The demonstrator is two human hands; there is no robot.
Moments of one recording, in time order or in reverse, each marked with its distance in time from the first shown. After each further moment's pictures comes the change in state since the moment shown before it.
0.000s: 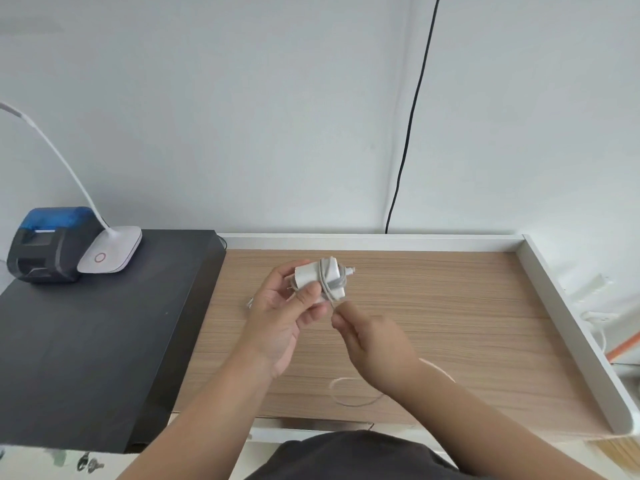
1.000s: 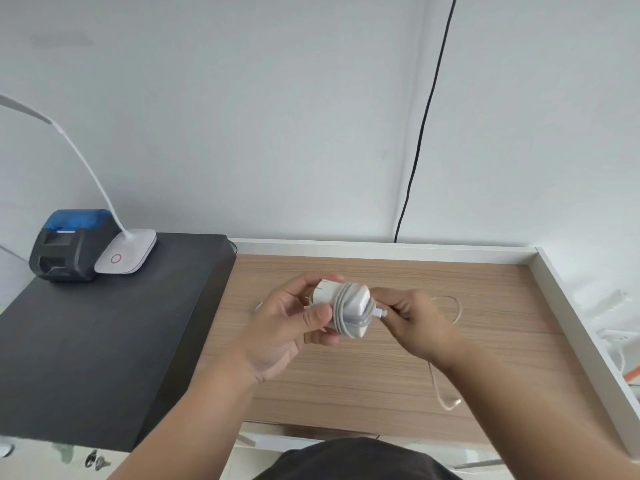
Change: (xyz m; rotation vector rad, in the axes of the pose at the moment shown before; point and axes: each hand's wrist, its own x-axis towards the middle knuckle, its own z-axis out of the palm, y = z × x) left_hand -0.007 0.021 -0.007 0.096 -0.369 -0.103; right_hand 0.026 0.027 -0.047 0.346 -0.042 -0.120
